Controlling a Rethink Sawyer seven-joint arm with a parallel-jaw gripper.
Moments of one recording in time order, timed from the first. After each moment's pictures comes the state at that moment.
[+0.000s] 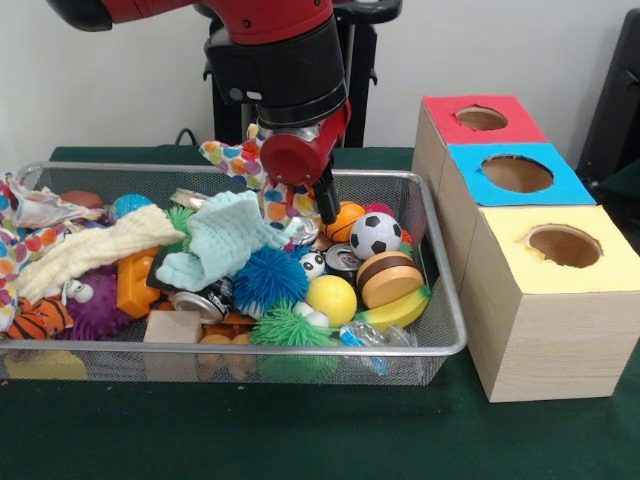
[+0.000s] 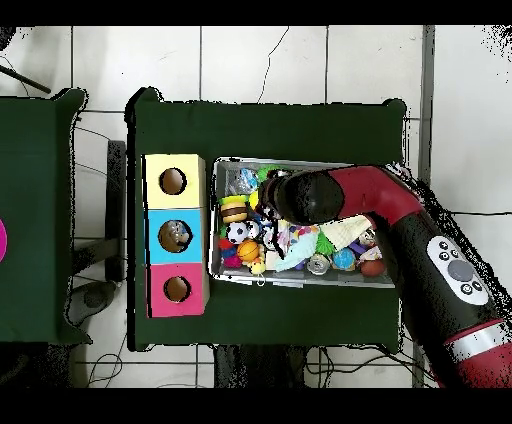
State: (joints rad) arm -0.85 -0.55 0.86 1.63 -0.59 0.86 0.66
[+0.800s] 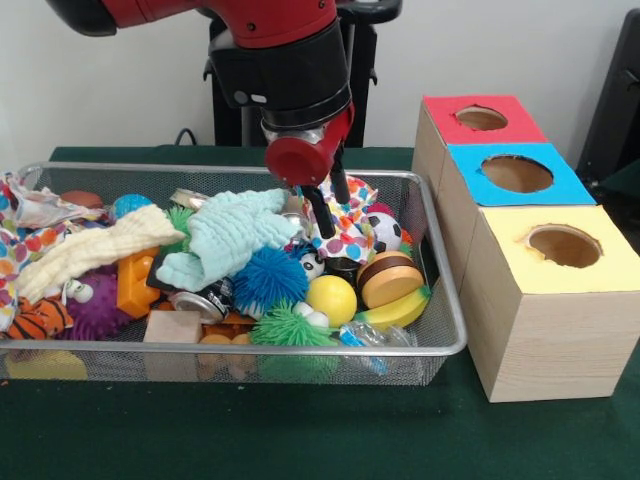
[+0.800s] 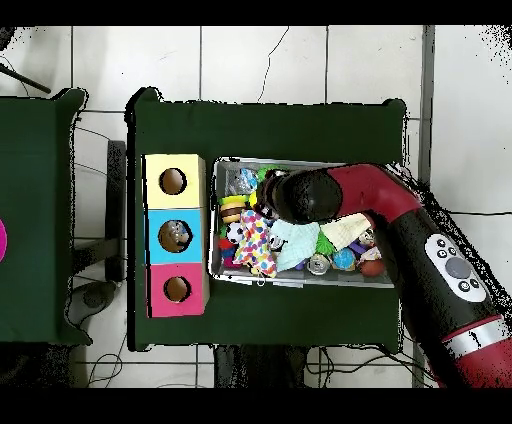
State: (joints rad) arm -0.85 -0.54 0.87 1.62 -0.59 0.87 0.66
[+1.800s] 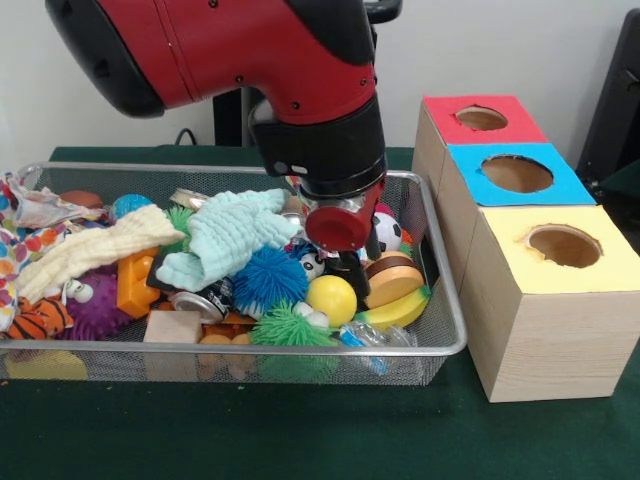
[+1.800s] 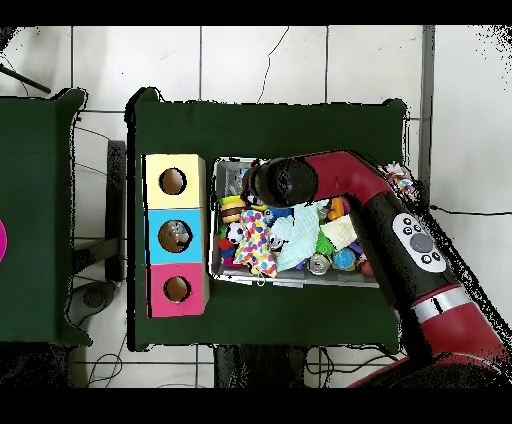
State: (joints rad) arm -0.78 -0.40 0.87 1.48 -0.67 0.87 0.66
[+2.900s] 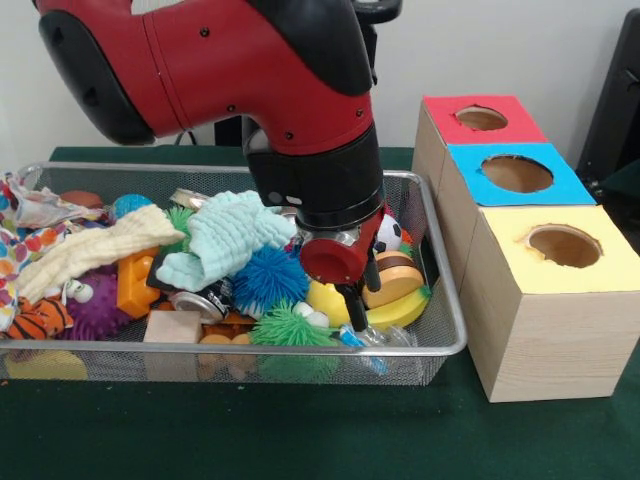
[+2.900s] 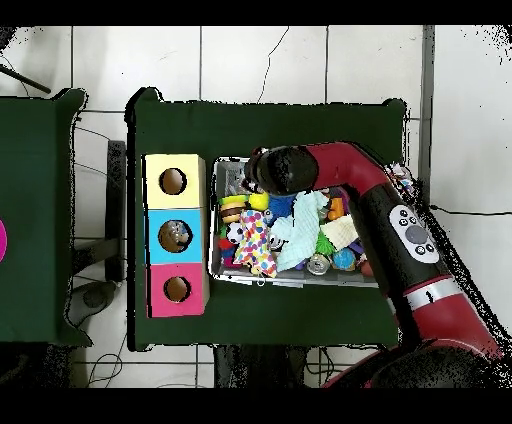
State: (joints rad) arm -0.76 -0.34 0.86 1.38 -0.68 0.87 0.66
